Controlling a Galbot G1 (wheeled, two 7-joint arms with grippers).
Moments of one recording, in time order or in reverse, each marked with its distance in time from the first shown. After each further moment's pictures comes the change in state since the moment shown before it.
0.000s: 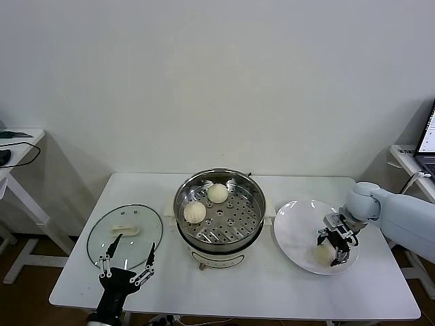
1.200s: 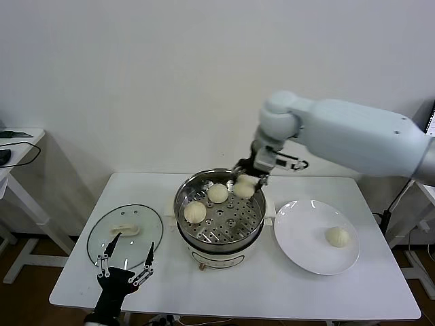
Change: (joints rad) left arm 0.012 0.012 -0.007 -0.021 -0.002 -0.006 -0.002; right arm 0.510 0.489 -0.117 0.159 -0.091 0.552 -0.037
